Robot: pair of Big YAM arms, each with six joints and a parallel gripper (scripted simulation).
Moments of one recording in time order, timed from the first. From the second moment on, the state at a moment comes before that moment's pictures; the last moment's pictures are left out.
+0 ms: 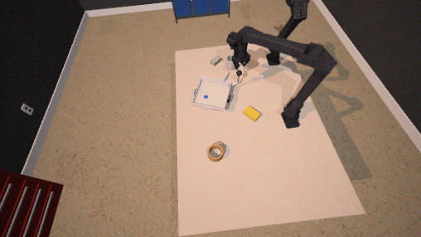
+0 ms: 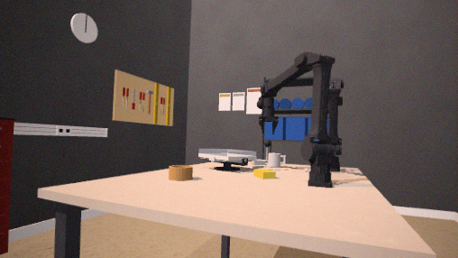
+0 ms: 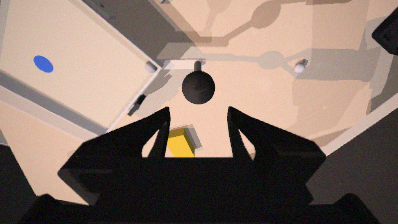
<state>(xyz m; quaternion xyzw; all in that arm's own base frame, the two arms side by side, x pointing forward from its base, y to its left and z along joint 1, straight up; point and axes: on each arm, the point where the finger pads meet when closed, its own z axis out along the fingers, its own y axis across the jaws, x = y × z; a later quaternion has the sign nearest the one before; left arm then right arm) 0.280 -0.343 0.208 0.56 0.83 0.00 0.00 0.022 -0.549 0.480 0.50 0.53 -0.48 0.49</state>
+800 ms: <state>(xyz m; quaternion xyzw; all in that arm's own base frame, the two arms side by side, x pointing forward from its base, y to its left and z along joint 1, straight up) 0.279 -0.341 0.191 0.56 0.83 0.00 0.00 0.022 -0.549 0.480 0.50 0.53 -0.48 0.49</state>
